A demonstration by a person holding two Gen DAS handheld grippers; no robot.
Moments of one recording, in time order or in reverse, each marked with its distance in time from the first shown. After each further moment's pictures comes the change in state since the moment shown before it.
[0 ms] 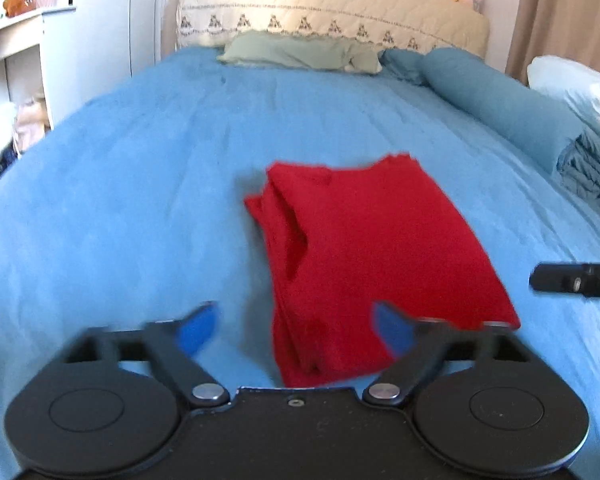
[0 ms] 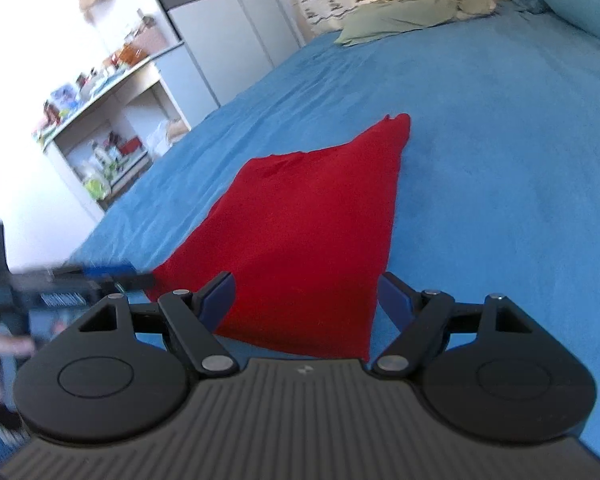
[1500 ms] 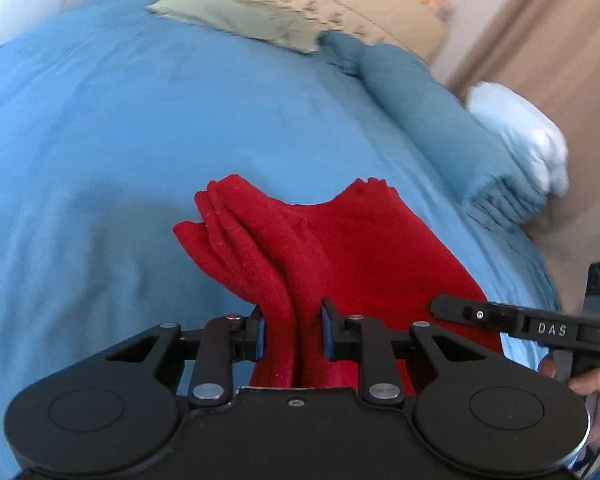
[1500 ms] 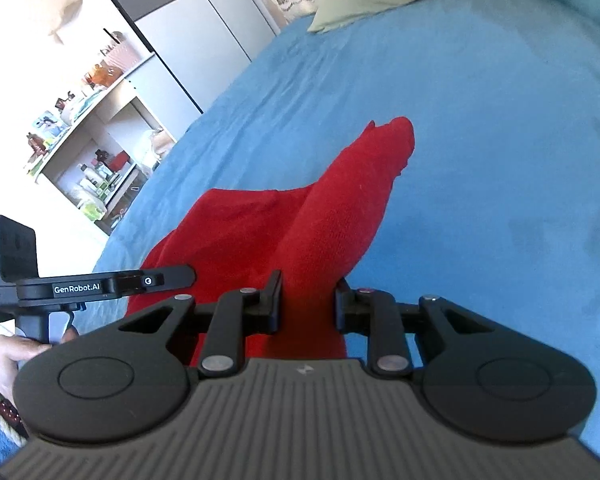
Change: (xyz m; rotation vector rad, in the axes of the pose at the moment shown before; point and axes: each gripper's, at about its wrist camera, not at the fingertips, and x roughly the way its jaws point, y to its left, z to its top) left arm 0.037 -0.061 0.062 -0.143 0.145 -0.344; right arm -0.037 -0.031 0.065 0.141 0.073 -0.007
